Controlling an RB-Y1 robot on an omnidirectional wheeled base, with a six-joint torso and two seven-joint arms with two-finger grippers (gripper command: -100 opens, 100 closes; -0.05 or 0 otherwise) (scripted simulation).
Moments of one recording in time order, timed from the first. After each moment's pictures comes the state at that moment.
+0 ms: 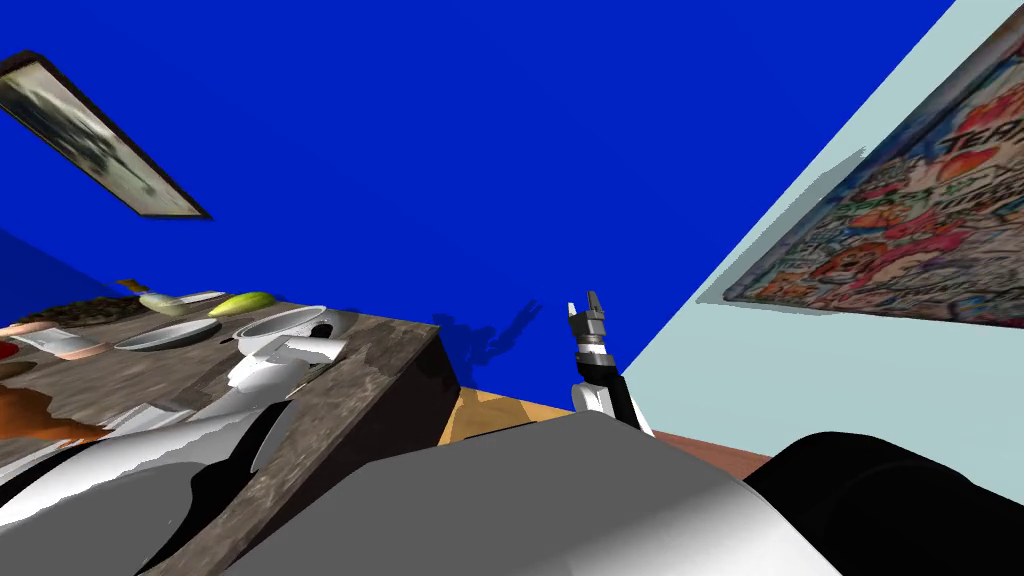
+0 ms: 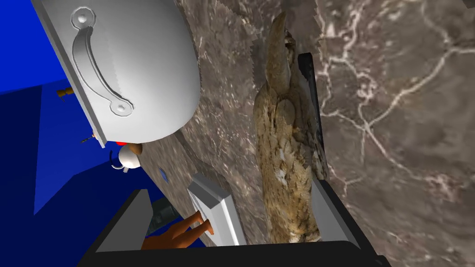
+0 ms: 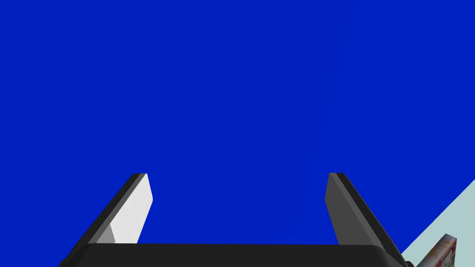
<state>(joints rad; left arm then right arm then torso) -0.63 0.78 0.16 -0.55 -0.21 0.73 0.87 0.49 0.04 0.01 -2.26 -0.07 -0.38 -0.06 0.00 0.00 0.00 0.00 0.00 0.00</state>
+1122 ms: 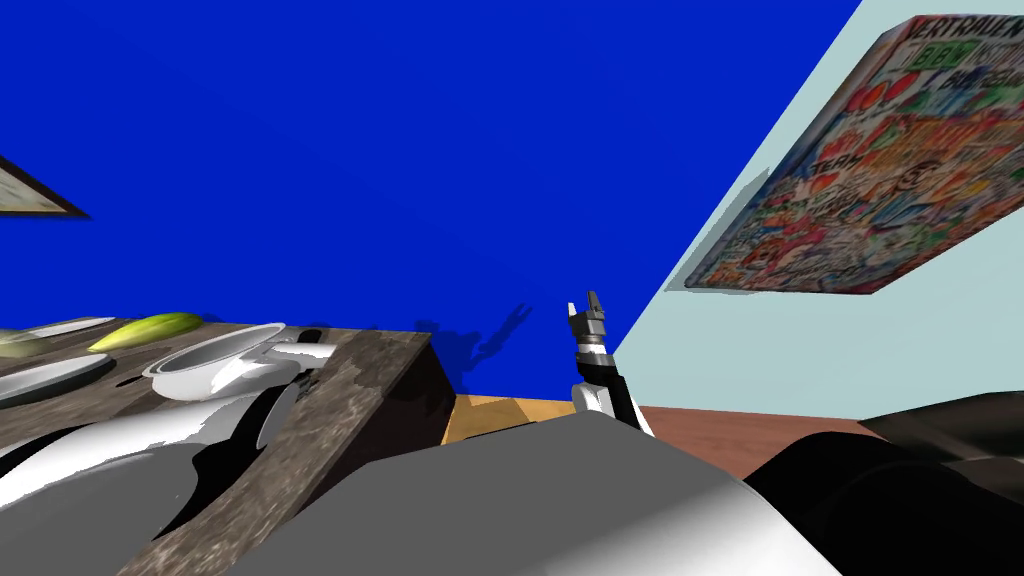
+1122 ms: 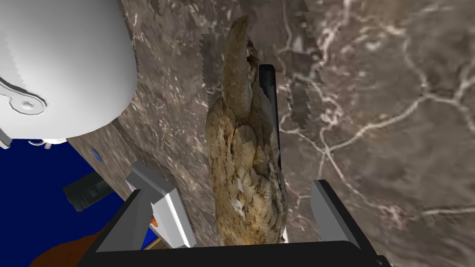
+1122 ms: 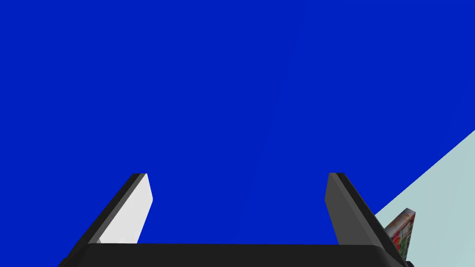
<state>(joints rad) -0.72 0.81 0.19 -0.32 -0.21 0.90 0.99 0.49 0.04 0.01 -2.26 -0.07 -0.38 -0.06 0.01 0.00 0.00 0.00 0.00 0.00</state>
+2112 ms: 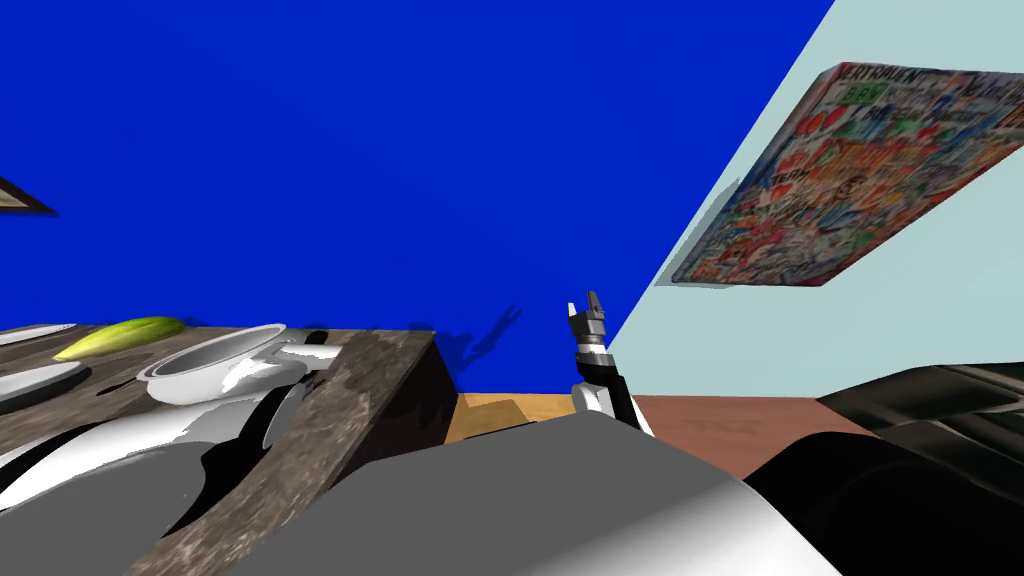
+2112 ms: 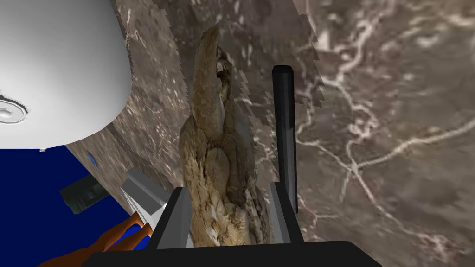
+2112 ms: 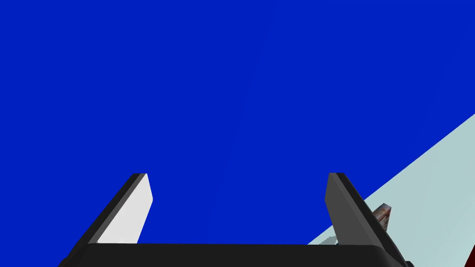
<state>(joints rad) -0.72 0.79 0.18 -0.31 -0.23 0.92 1.06 0.49 0.04 0.01 -2.26 -0.07 -0.38 -0.06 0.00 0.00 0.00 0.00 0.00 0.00</state>
